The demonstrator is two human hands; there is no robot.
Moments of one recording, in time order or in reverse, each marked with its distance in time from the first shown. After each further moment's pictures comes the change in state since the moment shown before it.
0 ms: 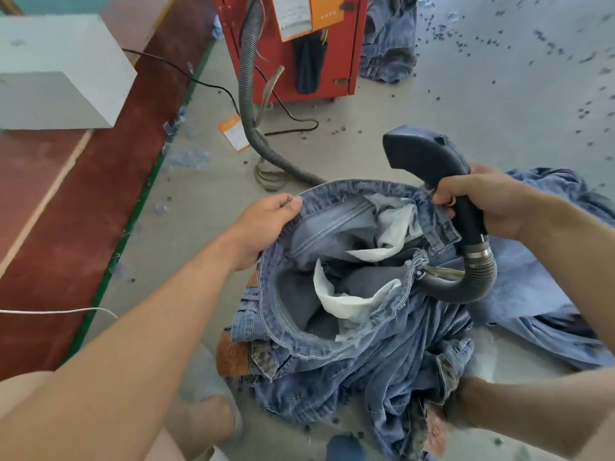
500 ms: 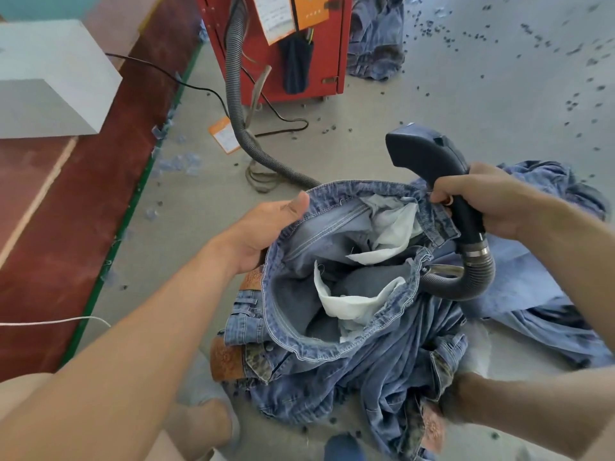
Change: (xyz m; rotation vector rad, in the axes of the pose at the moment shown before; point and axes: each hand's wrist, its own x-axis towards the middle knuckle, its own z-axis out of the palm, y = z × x) left_hand 0.000 0.011 0.018 -0.194 -0.162 -0.060; right_hand -0.007 0.007 -0.011 -0.088 0.118 0.018
